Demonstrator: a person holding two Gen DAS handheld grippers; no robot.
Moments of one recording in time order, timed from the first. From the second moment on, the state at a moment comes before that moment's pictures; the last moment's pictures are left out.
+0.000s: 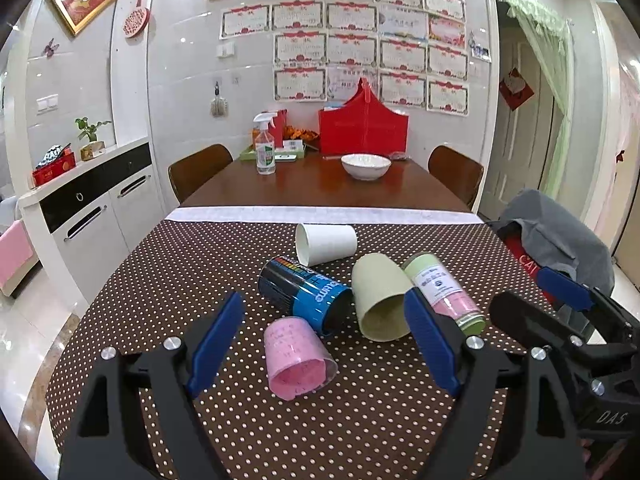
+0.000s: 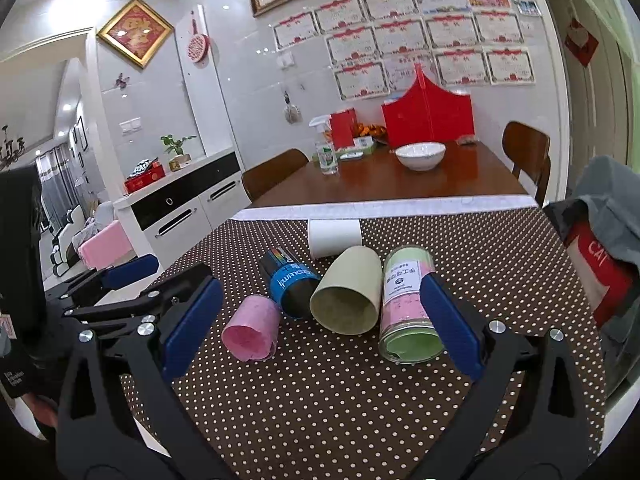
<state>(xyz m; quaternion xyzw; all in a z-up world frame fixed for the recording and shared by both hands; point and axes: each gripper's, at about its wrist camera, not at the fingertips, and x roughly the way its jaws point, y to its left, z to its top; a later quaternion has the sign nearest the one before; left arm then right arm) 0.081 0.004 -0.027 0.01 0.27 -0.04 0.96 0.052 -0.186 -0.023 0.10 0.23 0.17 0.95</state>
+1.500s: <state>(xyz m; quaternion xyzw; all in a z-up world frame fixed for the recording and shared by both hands) 0.224 0.148 -0.129 -0.24 0.43 0.13 0.86 0.289 -0.031 -0.093 -0.13 0.53 0.32 0.77</state>
